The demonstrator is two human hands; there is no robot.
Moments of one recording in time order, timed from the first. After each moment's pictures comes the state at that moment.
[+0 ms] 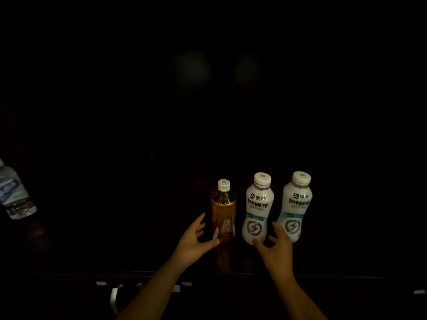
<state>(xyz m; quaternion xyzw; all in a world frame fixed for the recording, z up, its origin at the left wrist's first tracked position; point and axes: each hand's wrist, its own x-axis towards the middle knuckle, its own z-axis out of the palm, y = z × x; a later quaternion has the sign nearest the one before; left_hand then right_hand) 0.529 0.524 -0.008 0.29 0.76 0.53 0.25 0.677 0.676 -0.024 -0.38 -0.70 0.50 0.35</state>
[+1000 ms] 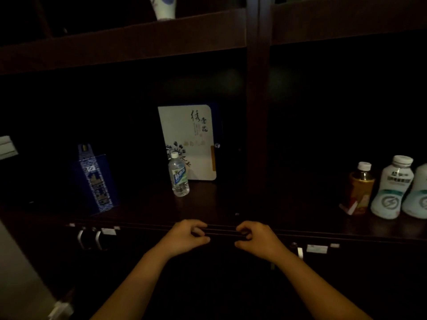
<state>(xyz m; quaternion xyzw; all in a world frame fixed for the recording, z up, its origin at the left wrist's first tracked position) 0.393 0.067 0.057 0.34 0.85 0.35 0.19 0.520 0.260 0.039 -0.13 -0.92 0.37 0.10</state>
